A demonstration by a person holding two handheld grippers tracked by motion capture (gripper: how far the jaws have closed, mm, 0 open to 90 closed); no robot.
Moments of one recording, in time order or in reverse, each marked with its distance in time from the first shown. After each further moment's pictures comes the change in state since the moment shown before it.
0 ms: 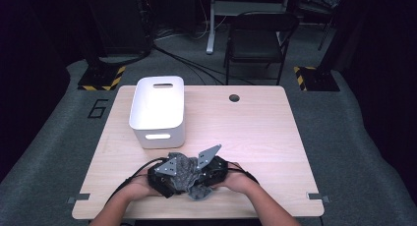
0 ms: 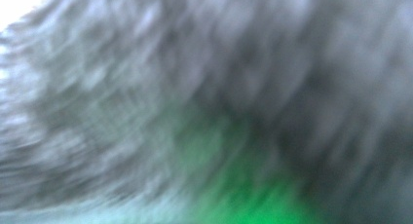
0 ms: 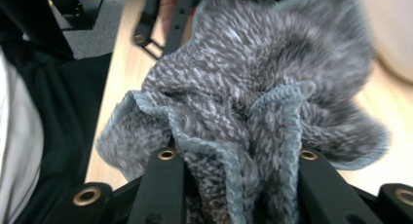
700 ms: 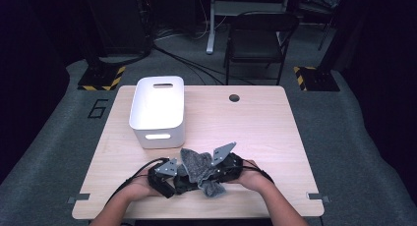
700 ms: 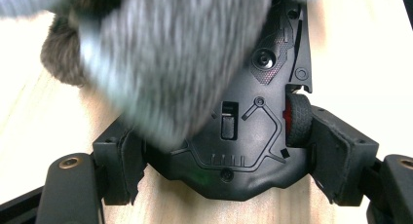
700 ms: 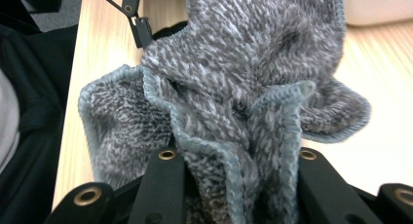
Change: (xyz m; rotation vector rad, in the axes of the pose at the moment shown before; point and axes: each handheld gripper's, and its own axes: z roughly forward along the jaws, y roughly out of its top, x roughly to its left) left arm -0.001 0.001 0.001 0.000 0.010 -0.004; right arm -0.005 -0.023 -0.036 0.069 -0.106 0.028
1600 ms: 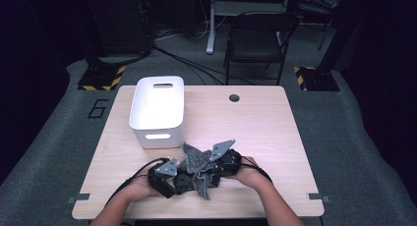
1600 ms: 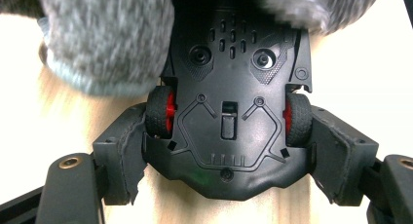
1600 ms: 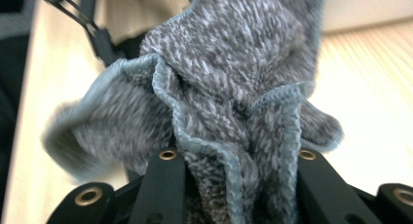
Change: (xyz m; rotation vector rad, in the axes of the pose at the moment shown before) left arm 0.000 0.000 0.000 0.002 0.001 -0.002; right arm -0.009 0.005 0.001 -0.015 -0.091 0.012
